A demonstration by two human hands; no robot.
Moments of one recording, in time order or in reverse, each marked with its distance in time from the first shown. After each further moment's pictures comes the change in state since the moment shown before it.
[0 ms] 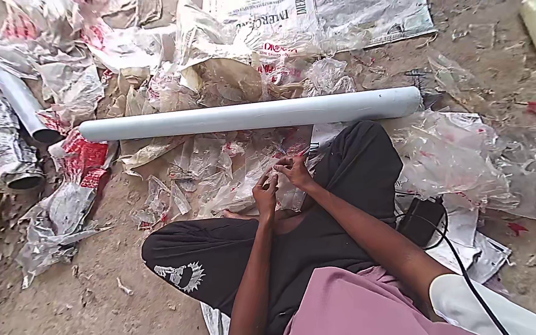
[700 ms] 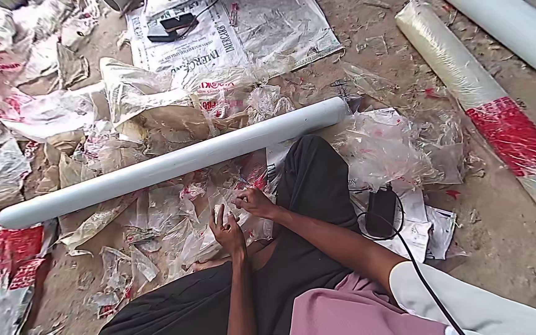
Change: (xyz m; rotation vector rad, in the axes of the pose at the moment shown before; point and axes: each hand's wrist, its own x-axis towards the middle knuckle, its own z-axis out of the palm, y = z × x) left_hand 0.002 -0.011 -0.001 0.356 0.188 0.242; right_hand 0.002 -0.001 -0.001 -0.154 -0.149 -0.105
